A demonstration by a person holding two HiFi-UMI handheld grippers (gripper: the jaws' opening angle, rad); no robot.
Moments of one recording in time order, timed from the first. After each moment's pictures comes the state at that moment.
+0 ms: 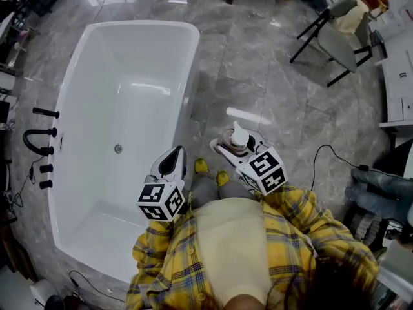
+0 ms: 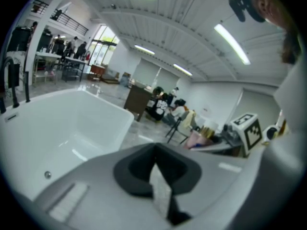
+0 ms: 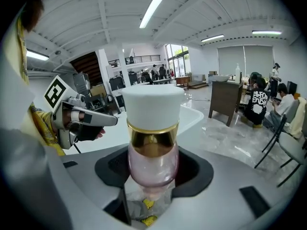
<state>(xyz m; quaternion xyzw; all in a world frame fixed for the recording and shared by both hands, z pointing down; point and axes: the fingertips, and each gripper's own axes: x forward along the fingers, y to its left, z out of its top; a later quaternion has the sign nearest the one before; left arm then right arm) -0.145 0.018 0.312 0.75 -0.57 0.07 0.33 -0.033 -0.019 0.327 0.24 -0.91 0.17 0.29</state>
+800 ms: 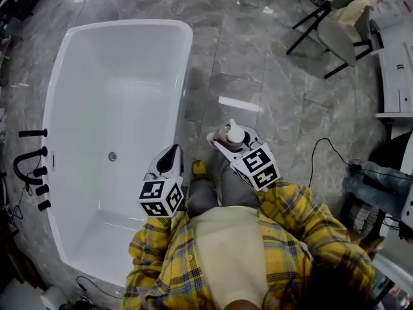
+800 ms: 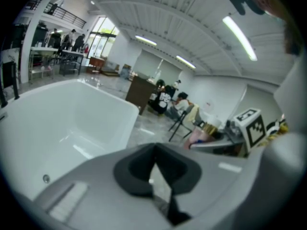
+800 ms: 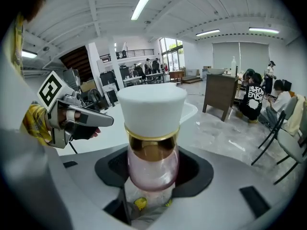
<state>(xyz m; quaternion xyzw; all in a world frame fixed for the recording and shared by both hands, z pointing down) -0.168 -0.053 0.373 0.74 -0.55 0.11 0.36 -0.051 -0.091 0.383 0.28 -0.89 0.18 0.32</state>
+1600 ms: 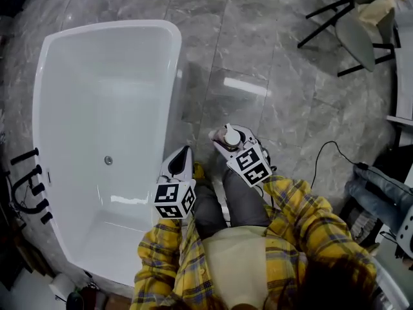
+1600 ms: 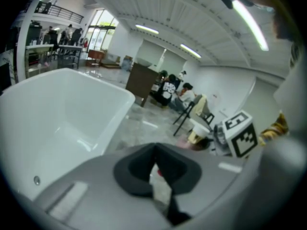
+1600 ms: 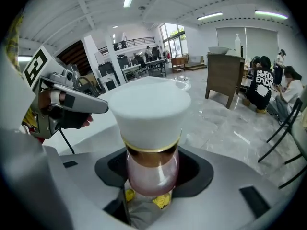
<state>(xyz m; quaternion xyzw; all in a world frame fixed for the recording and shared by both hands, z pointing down) -0.102 -0.156 0.458 0.72 -0.55 0.15 0.38 -0.013 -0.185 0.515 0.23 -0.87 0.22 0.37</state>
